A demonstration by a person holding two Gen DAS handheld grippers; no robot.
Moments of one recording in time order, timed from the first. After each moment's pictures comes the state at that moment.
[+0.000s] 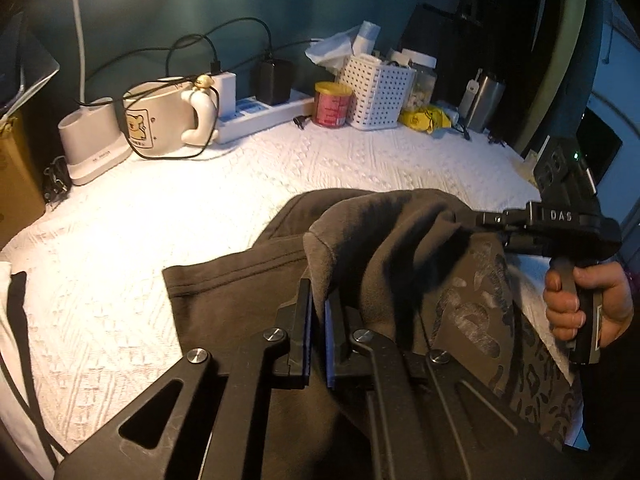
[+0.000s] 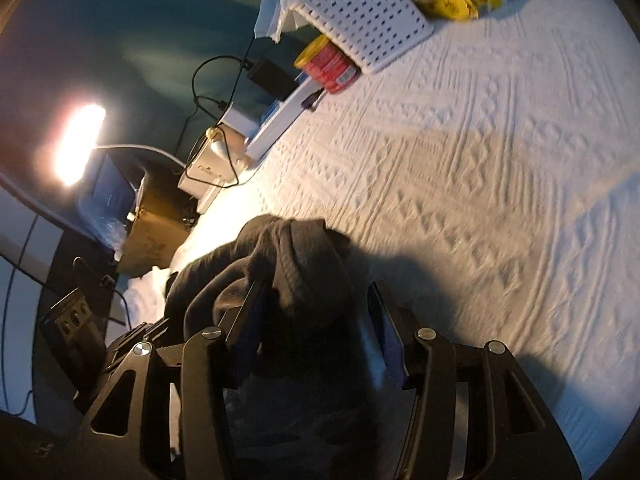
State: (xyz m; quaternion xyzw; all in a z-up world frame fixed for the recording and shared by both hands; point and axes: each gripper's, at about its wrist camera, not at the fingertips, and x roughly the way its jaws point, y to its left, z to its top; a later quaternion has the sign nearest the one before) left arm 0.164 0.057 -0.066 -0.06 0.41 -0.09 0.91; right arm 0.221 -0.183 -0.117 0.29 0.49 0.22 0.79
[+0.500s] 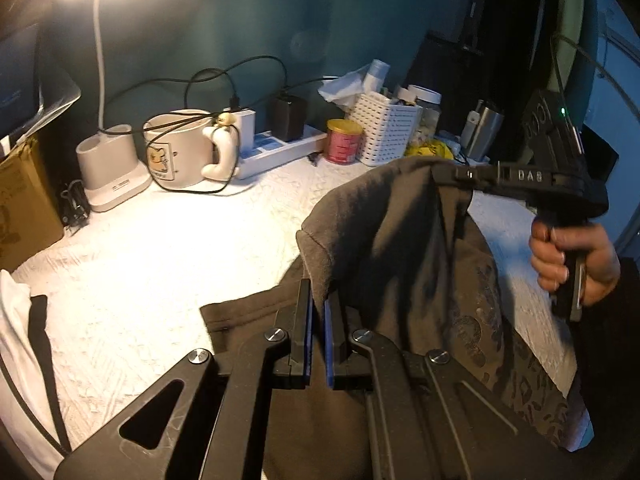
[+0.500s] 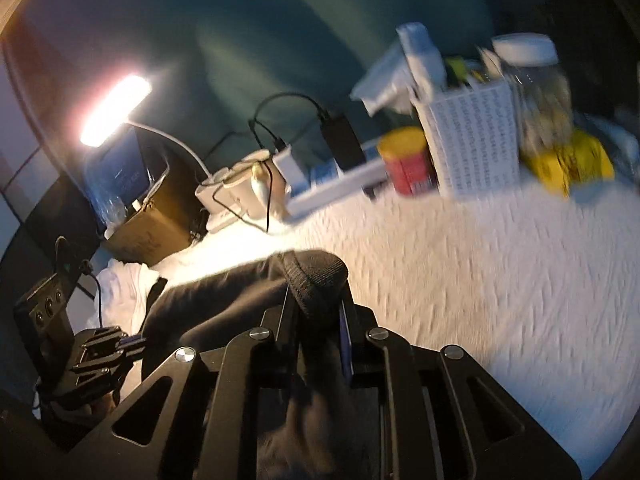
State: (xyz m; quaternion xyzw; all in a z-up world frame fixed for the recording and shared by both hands) left arm 0.163 0.081 -0.047 -0.07 0.37 -0.08 0.92; right arm 0.289 -0.137 -0.046 0.12 0.41 0.27 0.86
